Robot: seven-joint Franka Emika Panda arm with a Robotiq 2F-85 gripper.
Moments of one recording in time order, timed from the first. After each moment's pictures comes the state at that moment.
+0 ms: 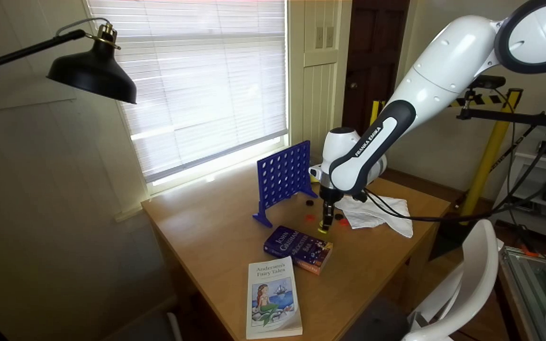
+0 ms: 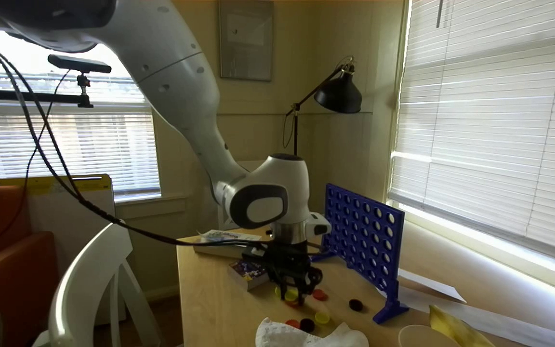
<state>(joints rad) -0.31 0.60 0.01 -2.04 0.02 2.73 -0.58</state>
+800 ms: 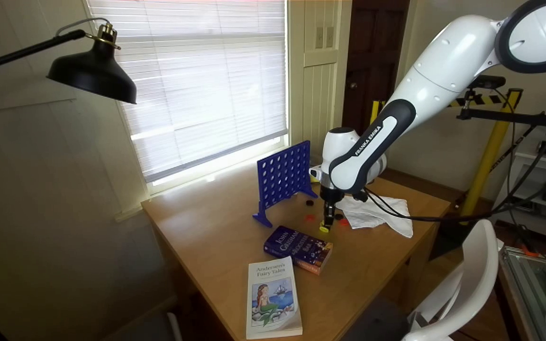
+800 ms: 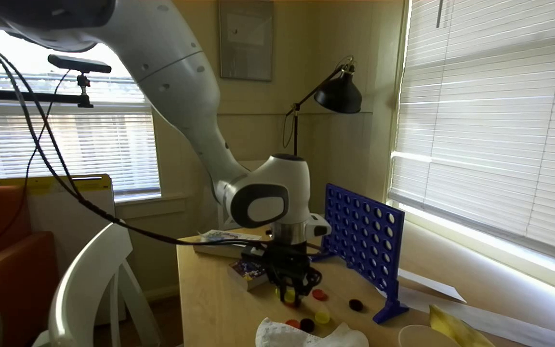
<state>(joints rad) -0.31 0.60 0.02 -2.04 0.02 2.70 -0.58</state>
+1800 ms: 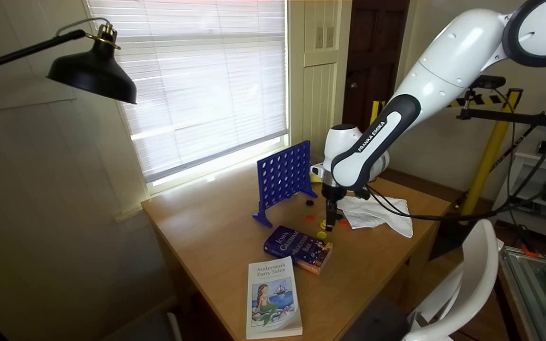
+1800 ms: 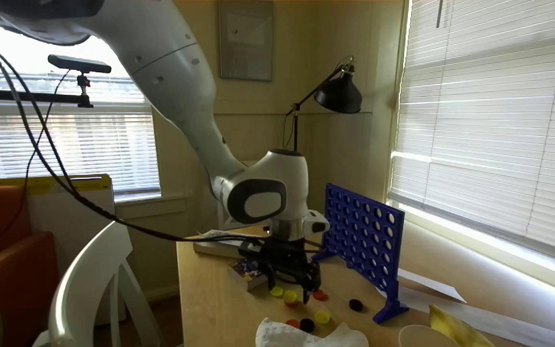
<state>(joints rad) -0.33 0.56 0.03 -2.06 0.02 2.70 -0.58</state>
